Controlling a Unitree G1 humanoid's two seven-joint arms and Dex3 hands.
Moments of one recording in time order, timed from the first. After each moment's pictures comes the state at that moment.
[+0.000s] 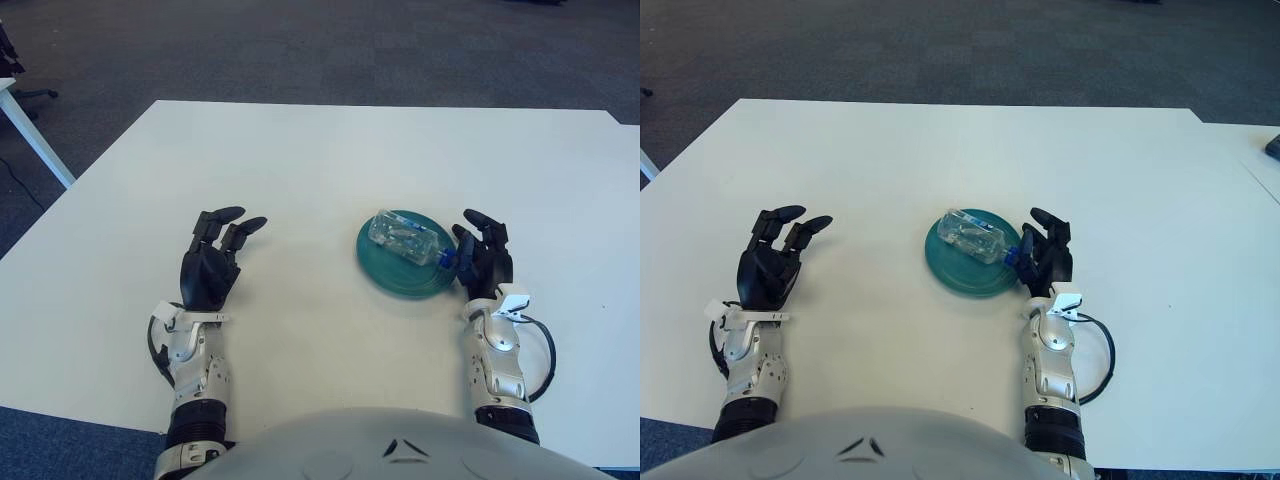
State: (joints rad) left arm 0.12 -0.04 0.23 0.29 -0.45 -0.59 -0.51; right arm 0.16 0.09 -0.13 0.06 0.01 -0.23 -0.14
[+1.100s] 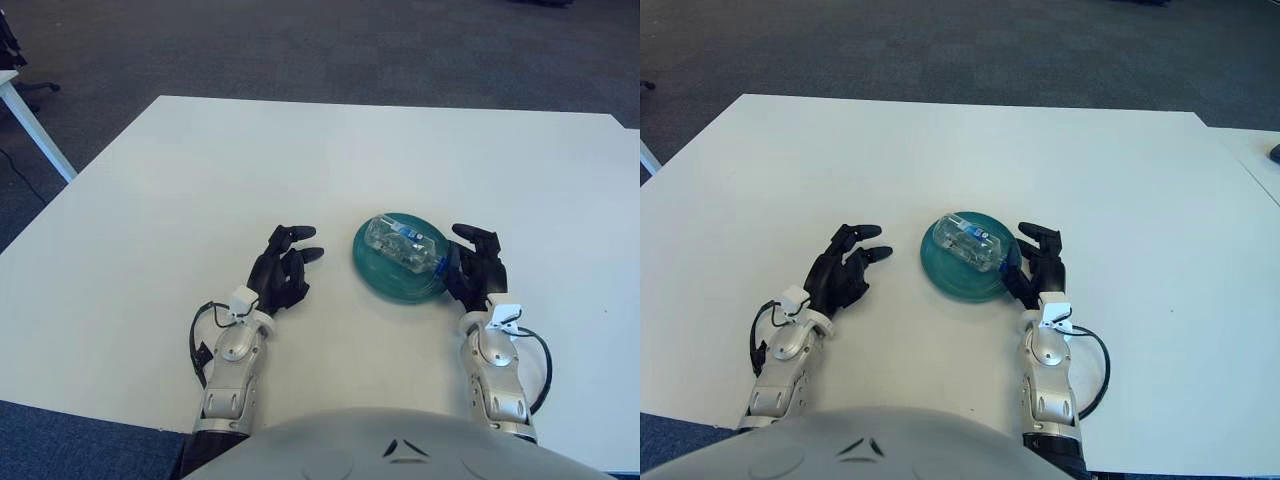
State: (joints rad) left arm 0.26 -0.08 -0.11 -0.07 -0.03 -0.11 -0.17; right arm 0.26 0.09 -0.07 -0.09 -0.07 -0.16 -0.18
